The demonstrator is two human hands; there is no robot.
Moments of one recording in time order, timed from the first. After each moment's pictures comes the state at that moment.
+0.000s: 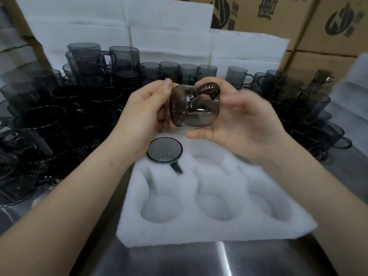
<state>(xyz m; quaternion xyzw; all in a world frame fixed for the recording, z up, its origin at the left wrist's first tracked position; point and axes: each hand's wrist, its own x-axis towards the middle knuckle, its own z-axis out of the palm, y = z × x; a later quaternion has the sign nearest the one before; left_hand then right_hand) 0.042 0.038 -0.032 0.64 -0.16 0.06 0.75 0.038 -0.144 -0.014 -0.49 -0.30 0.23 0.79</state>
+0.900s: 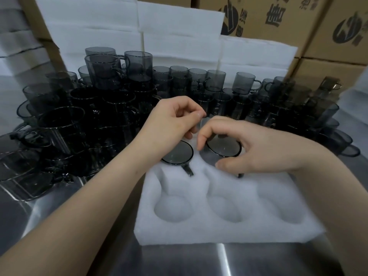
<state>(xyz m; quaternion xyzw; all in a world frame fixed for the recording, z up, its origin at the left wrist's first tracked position) 0.039 0.033 -0.033 0.77 -0.17 0.09 0.61 0.011 -0.152 0.006 -0.88 -0.34 0.15 0.30</state>
